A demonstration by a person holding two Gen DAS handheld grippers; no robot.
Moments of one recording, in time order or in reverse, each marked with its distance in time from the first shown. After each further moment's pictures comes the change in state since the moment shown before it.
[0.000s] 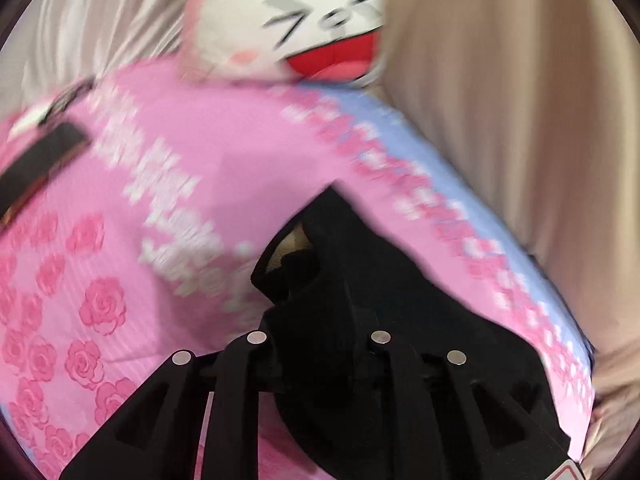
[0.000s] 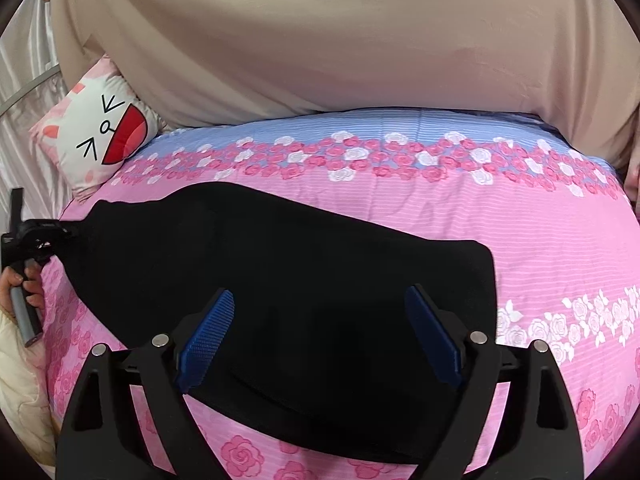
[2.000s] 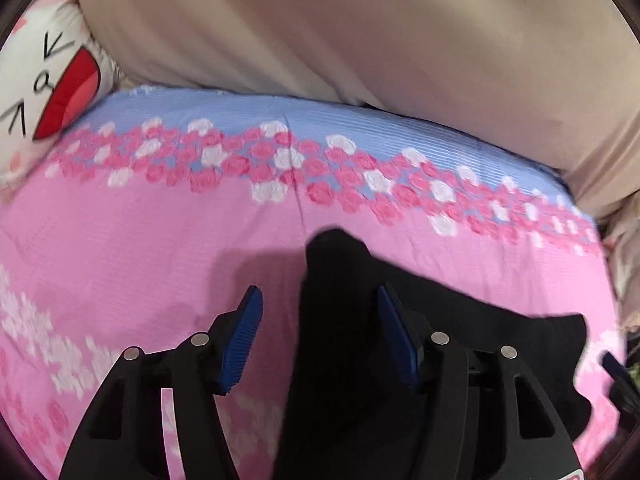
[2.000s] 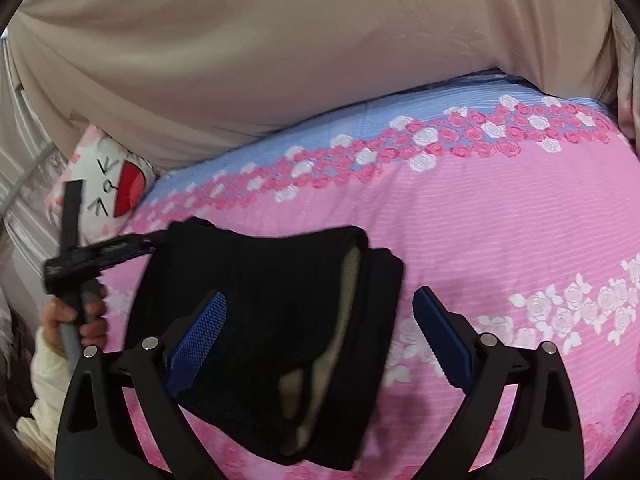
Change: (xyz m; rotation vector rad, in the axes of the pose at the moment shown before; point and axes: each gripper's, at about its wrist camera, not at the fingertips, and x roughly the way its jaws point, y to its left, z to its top) left arm 0.046 -0.263 -0.097 0.553 0.212 -0.089; right arm -0.031 -0.098 0.025 0.214 -0.010 0.221
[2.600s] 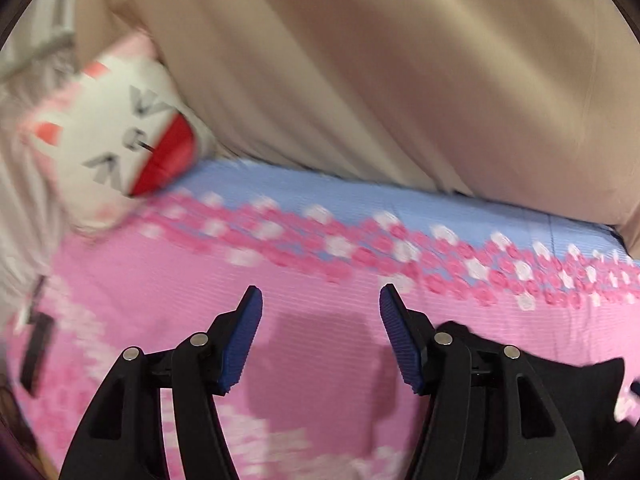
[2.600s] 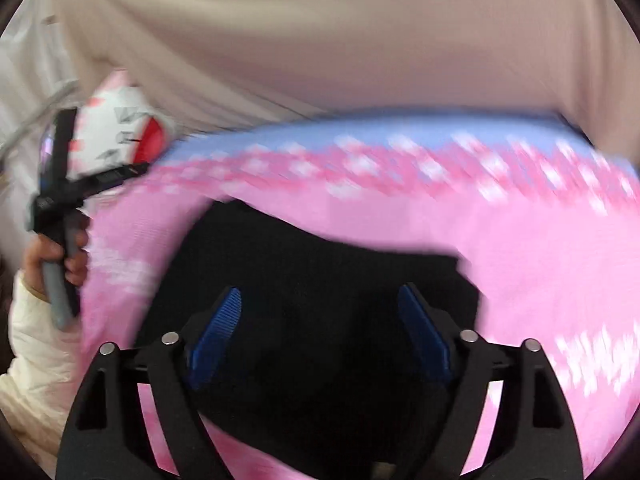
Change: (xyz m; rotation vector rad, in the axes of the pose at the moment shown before) left arm -0.069 0.074 0.016 -0.036 -0.248 0.255; right arm 0.043 0.092 0.007 -0.268 0.069 0.018
